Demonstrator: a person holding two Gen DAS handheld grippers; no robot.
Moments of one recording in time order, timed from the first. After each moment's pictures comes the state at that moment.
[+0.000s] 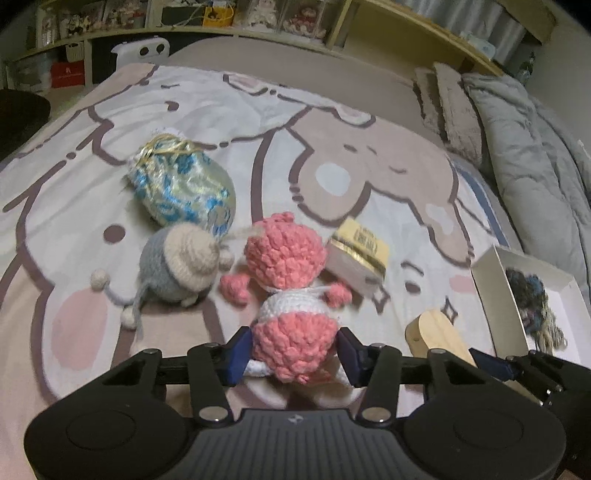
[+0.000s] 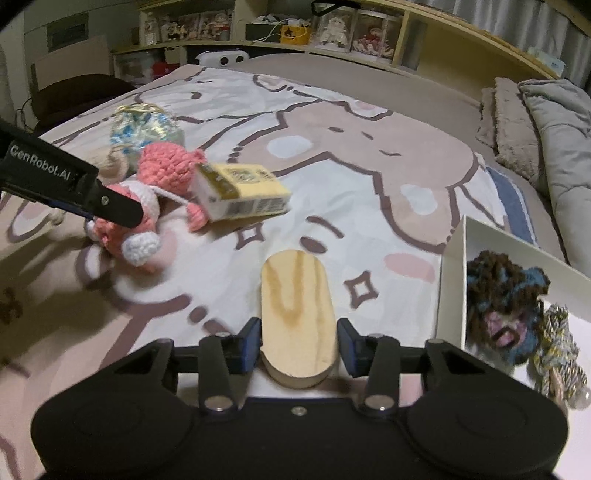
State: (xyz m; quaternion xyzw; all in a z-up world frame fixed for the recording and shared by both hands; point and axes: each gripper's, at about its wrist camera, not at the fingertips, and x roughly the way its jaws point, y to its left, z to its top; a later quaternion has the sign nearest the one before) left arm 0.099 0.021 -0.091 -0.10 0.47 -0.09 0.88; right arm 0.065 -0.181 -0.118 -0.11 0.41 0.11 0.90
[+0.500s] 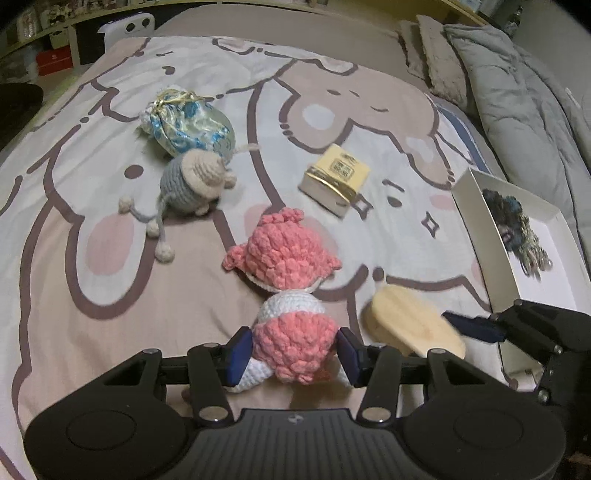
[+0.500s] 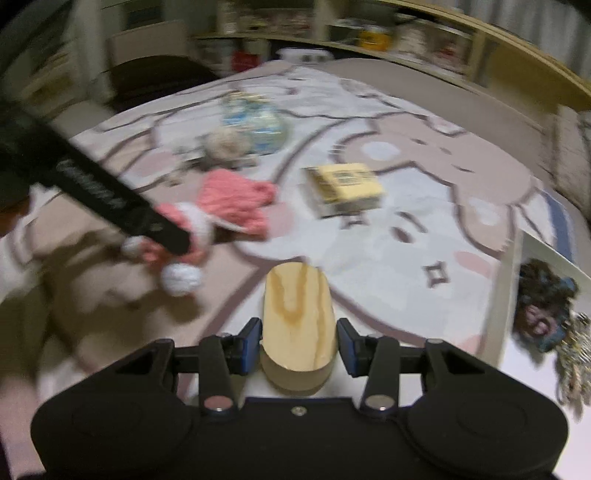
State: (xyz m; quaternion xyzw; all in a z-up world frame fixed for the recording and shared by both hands) left arm 0.041 0.022 -0.079 -0.06 0.53 -0.10 0.84; right arm 0.004 -0.152 -0.096 -0.15 0.42 0.25 0.86
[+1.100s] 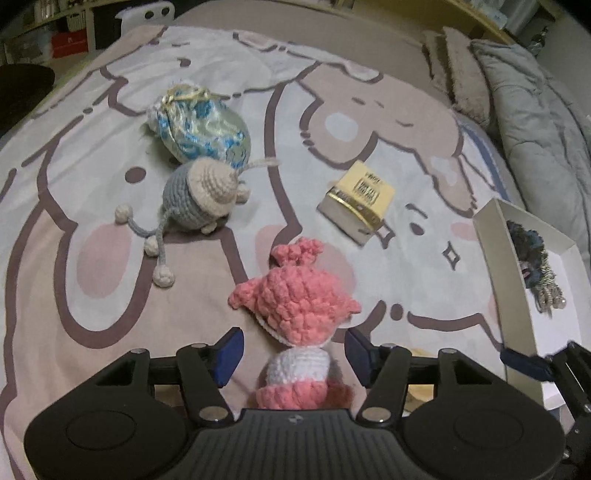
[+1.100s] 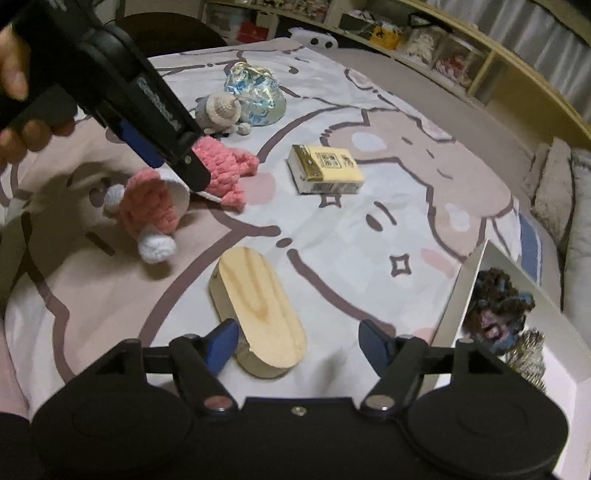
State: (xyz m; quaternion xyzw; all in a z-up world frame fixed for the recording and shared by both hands) left arm 0.077 0.026 -0.092 -0.09 0.53 -0.08 0.84; right arm 0.002 -0.163 -0.091 -0.20 0.44 0.18 0.86
